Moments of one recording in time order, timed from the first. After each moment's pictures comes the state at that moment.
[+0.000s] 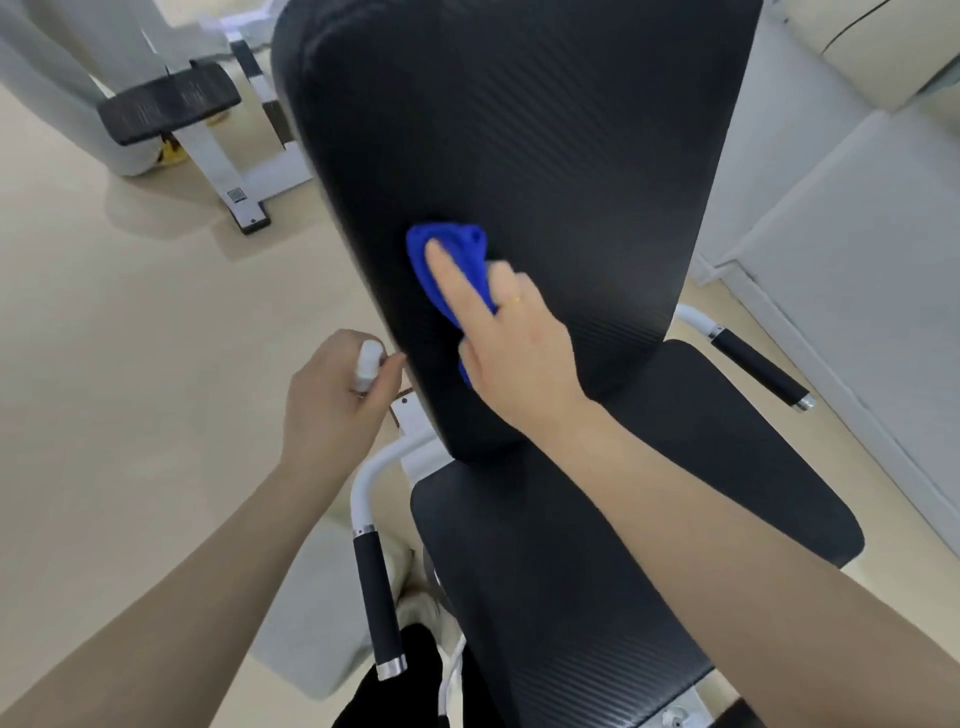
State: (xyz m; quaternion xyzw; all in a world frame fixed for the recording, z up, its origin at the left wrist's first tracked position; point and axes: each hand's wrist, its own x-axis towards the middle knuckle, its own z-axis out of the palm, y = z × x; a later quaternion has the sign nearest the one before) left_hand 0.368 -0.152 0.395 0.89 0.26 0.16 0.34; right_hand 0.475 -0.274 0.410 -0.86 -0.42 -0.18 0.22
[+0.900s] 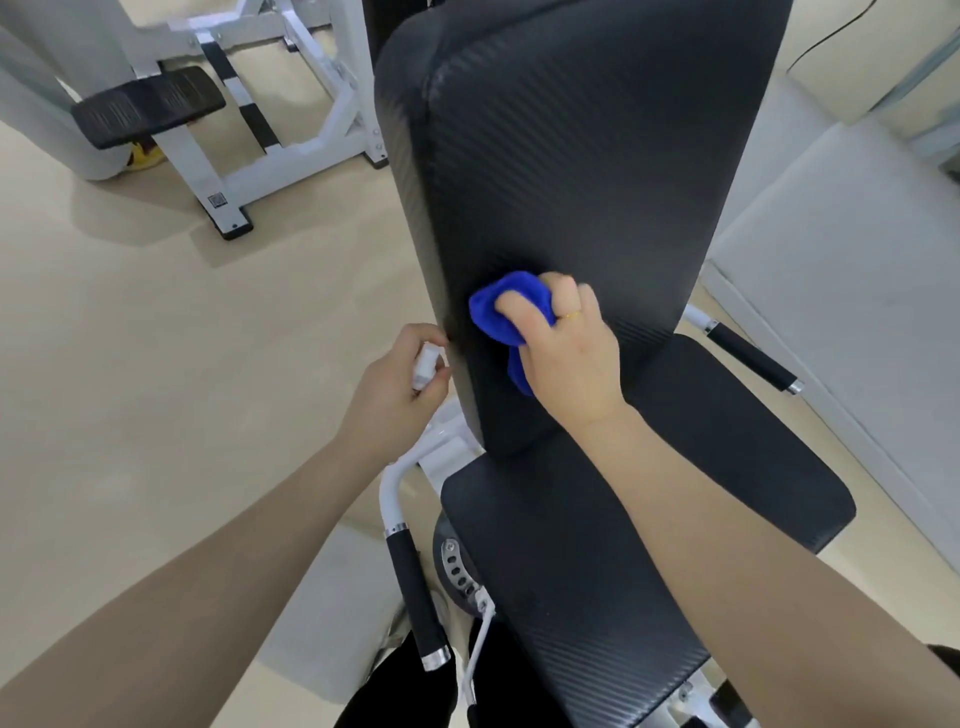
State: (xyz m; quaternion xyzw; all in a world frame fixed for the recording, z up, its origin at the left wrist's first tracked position) left_hand 0.366 -0.121 0.387 0.85 0.16 0.04 0.50; right_hand 0.468 -0.269 0.393 -0.89 -0.38 -0.23 0.14
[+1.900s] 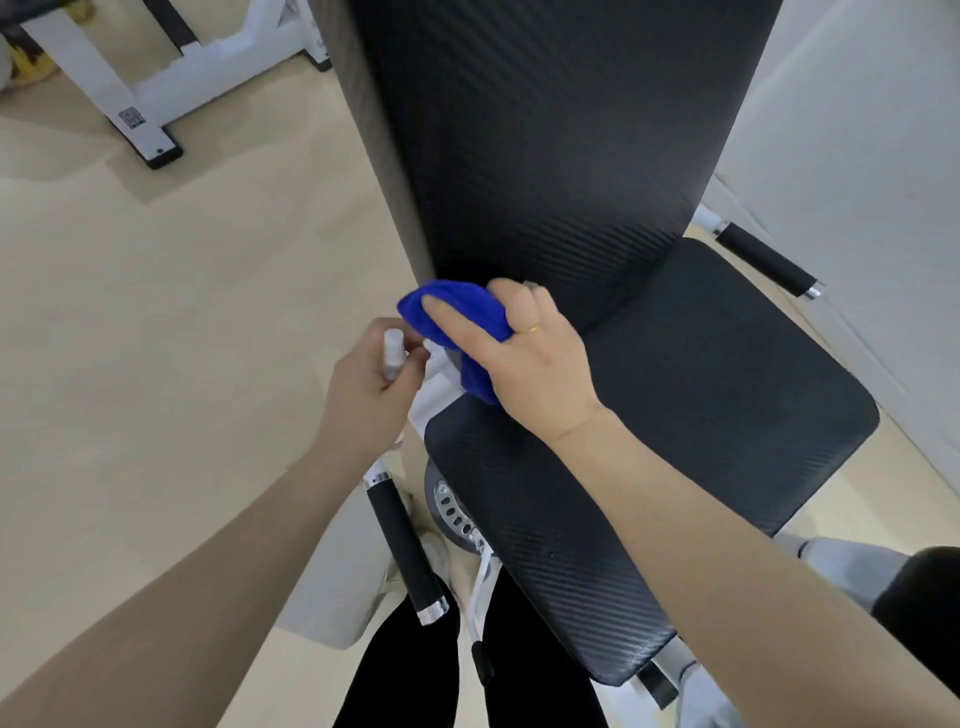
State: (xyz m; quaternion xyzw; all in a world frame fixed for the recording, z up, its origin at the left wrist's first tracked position) left_hand 0.338 -0.143 0.320 0.80 0.22 0.04 0.55; right_hand 0.415 -0.288 0.316 -0.87 -0.43 -0.18 0.16
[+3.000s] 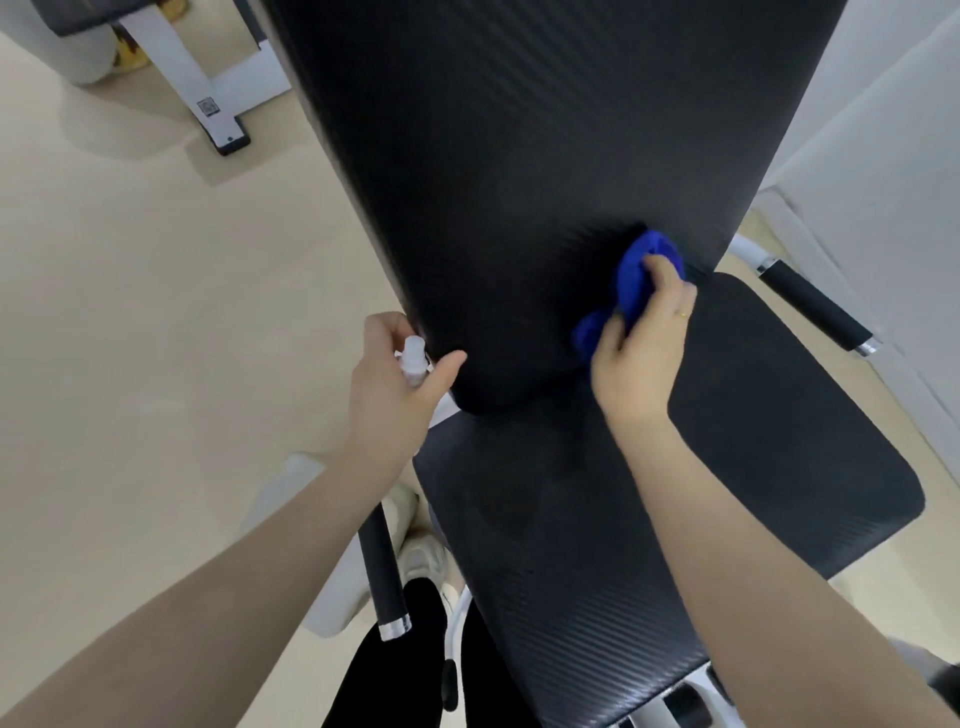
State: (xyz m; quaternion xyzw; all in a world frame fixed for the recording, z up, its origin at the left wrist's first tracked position) left_hand 0.366 -0.185 0.330 0.78 0.35 0.08 0.51; right_hand 0.483 -0.343 0.302 -0.91 -0.07 -0.06 0.40
